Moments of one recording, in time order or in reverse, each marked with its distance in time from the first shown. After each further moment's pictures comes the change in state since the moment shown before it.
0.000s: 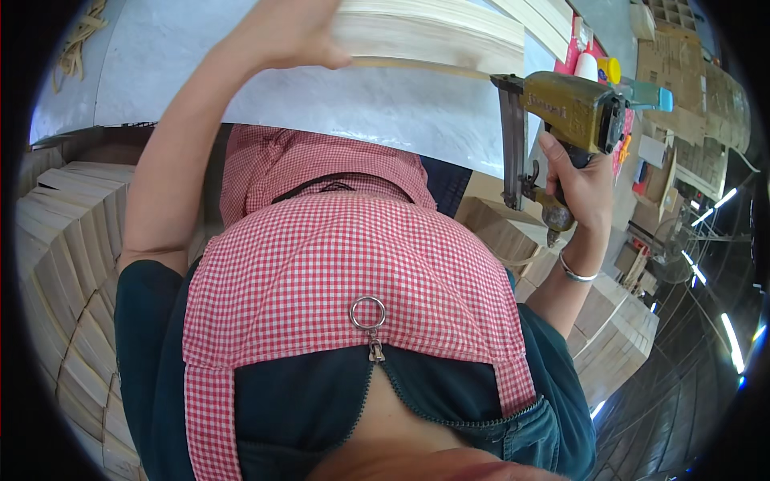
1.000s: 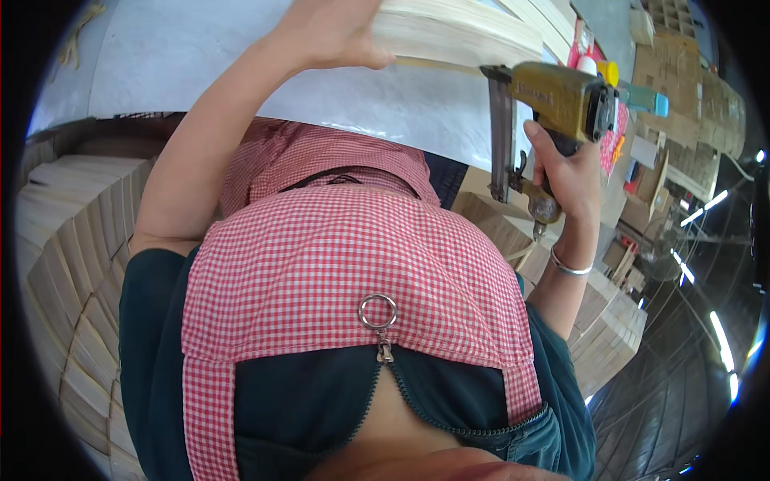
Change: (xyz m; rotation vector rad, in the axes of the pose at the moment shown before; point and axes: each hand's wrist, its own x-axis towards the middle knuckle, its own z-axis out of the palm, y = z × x) left_hand 0.010 0.023 0.006 -0.228 -0.101 -0.069; right_hand 0.005 -0.027 0.032 -0.112 0.020 0.082
